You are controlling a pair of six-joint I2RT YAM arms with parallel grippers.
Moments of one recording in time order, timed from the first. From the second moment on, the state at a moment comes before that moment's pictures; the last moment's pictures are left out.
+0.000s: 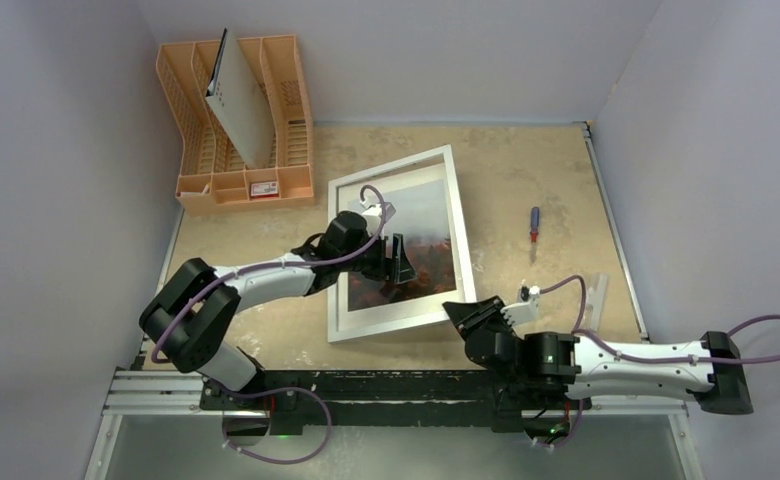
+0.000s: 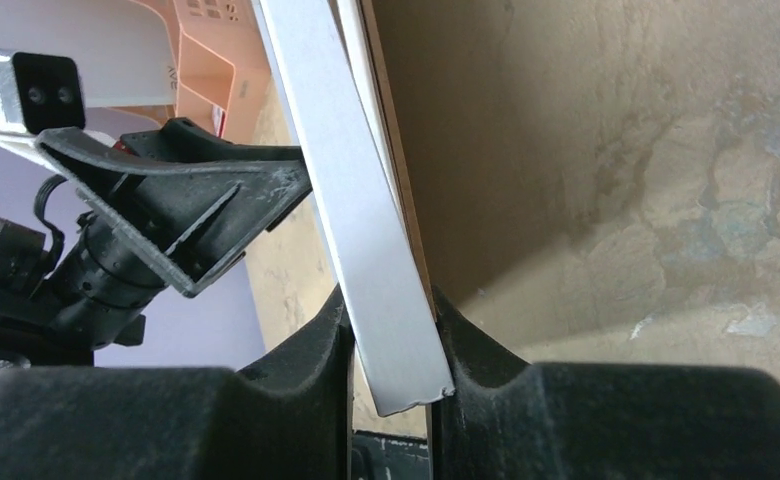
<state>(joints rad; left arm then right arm) -0.71 1.54 0.76 0.19 0.35 -0.59 1.42 0.67 0.36 -0.53 0.91 1.89</state>
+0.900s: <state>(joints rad) -0.74 1.22 0.66 -0.31 -0.26 -0.58 1.42 0.56 0.19 -0.47 0.83 2.04</state>
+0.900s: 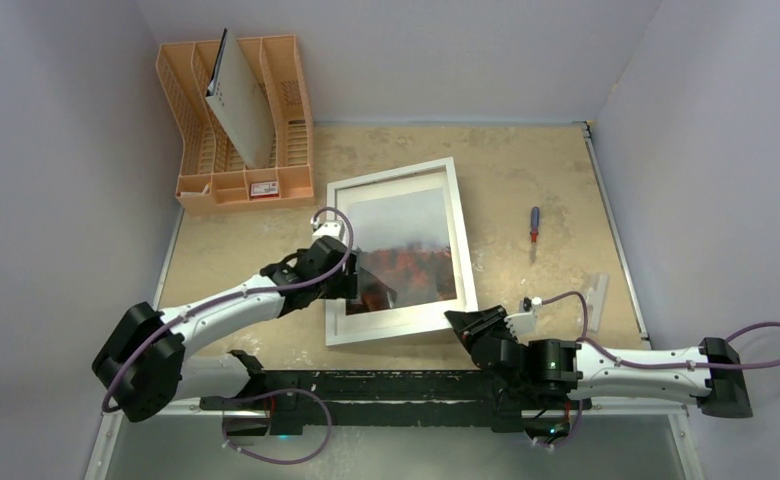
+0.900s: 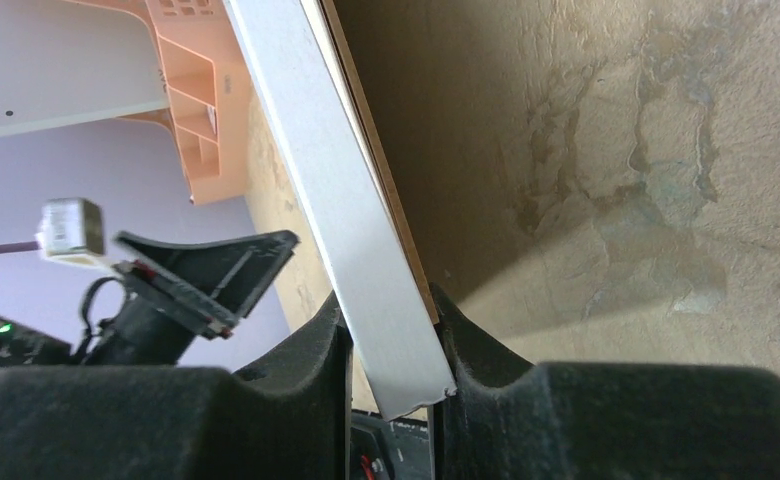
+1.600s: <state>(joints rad) -0.56 1.33 0.58 -0.21 -0.12 -0.54 1.42 0.53 0.19 -0.49 0.82 2.03</state>
